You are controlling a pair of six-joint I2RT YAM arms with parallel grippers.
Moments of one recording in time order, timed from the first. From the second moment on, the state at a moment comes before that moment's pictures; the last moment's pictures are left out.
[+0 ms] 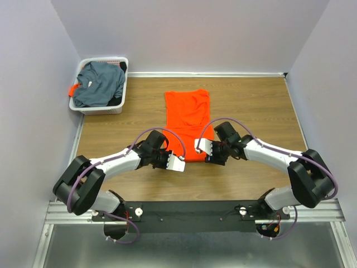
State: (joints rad) left arm -0.65 1.38 0.60 -0.23 0.42 1.10; right arm 0.62 1.42 0.75 -0.37 -0.29 -0.87
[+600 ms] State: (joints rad) left arm -0.60 1.38 0.77 -0.35 0.42 1.10; right arm 0.59 1.44 0.80 -0.39 -0.23 -0.83
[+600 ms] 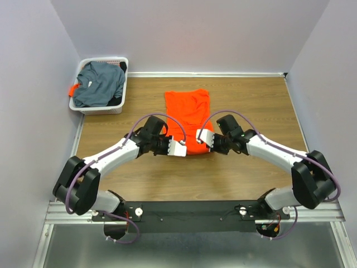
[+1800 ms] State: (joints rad) left arm -0.44 1.66 1.47 -0.86 0.60 1.19; right arm 0.35 1.51 1.26 -0.84 -0.42 -0.97
